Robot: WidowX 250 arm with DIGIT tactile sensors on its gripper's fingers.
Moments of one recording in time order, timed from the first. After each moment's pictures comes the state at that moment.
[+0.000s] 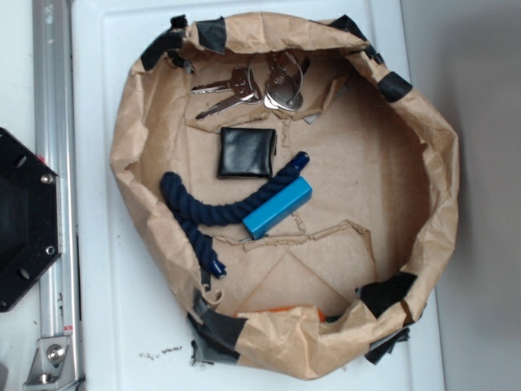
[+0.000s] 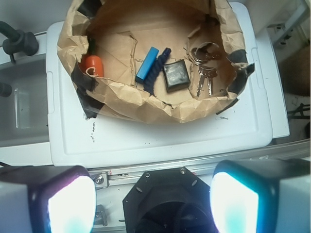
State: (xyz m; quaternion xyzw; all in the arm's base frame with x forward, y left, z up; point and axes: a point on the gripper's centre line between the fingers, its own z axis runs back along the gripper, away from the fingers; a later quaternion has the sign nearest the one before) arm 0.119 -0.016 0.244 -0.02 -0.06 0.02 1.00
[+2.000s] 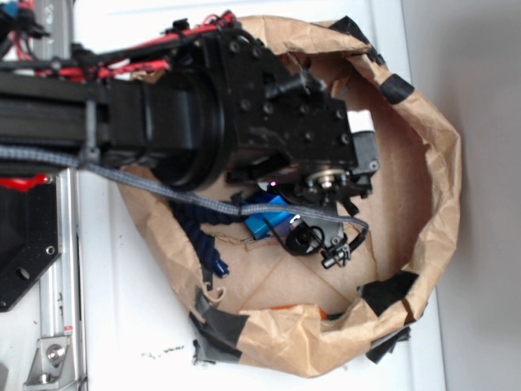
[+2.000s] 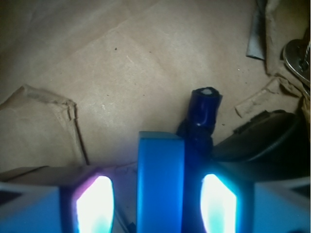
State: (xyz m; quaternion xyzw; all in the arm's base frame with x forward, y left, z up) arm 0.278 -0.029 0.027 -0.05 0.00 0.21 0.98
